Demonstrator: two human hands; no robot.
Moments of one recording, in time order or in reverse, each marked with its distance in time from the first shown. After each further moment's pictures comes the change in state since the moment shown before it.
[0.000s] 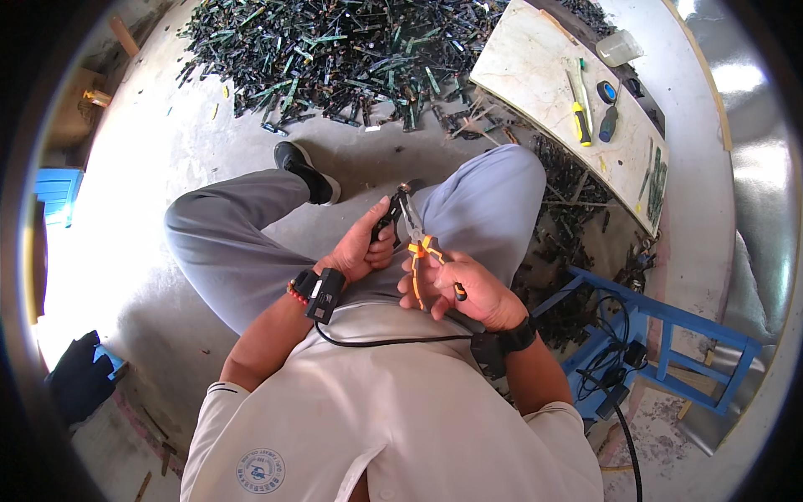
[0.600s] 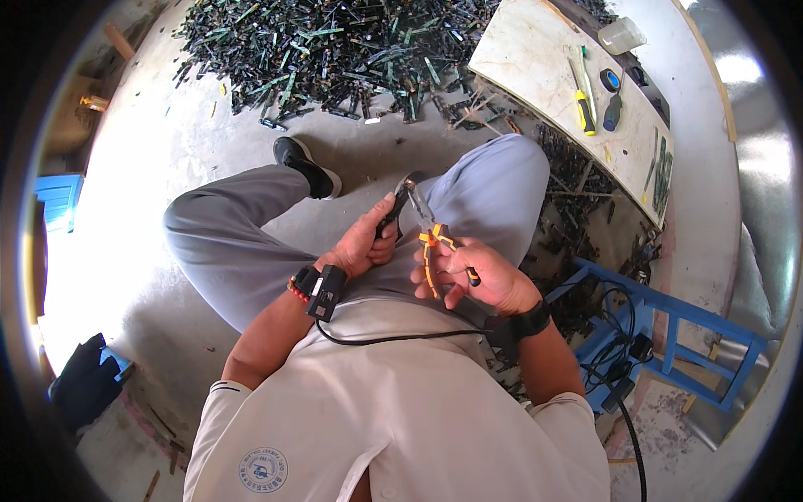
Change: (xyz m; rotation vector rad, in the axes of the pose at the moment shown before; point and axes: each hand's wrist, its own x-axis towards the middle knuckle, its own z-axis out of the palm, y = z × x) left_hand 0.003 -0.002 0.001 0.117 0.043 0.008; right_hand -0.003 -0.010 -0.018 -0.016 0.021 0.052
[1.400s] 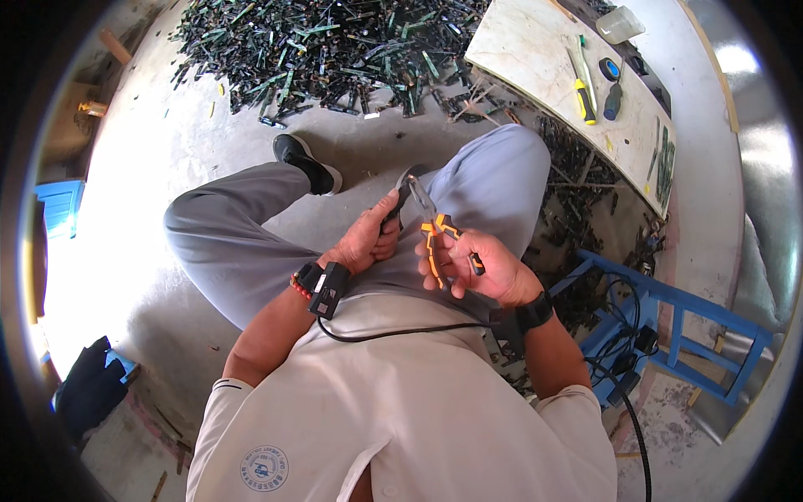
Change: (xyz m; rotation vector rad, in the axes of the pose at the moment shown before) left_hand 0.003 -0.003 0.002 0.048 0.027 -0.023; right_hand 0.006 0.011 -0.017 0.182 -0.109 -0.006
